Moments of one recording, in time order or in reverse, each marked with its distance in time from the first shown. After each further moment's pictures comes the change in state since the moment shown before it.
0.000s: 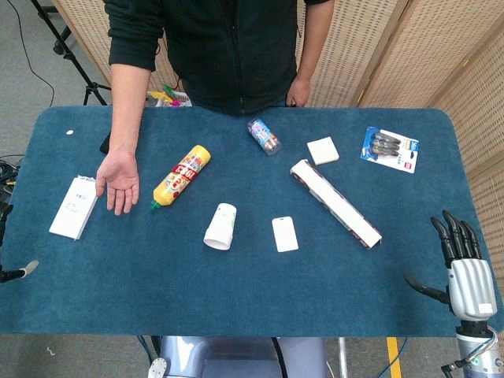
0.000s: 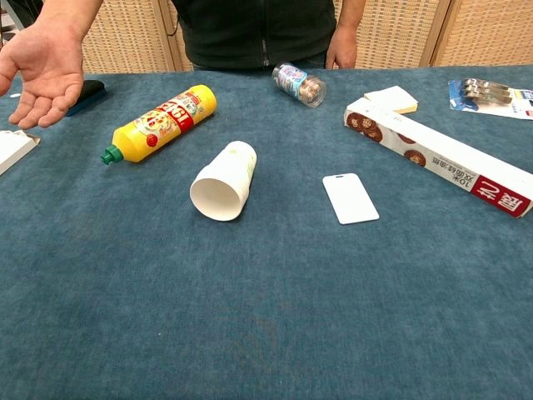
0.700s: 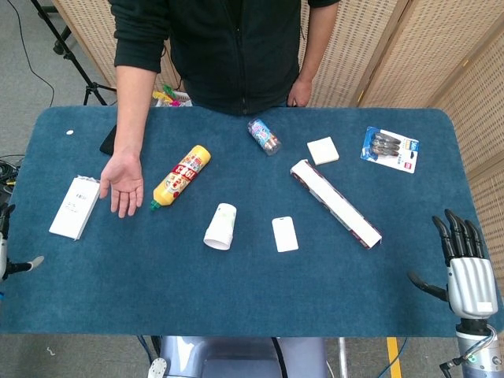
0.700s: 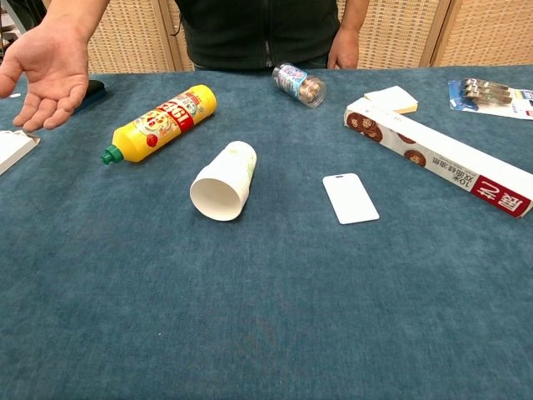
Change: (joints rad) left arm -0.072 -0.076 -0.075 0.054 -0.260 -0.202 0.045; right arm 0.003 -0.012 0.013 0.012 0.025 -0.008 -0.096
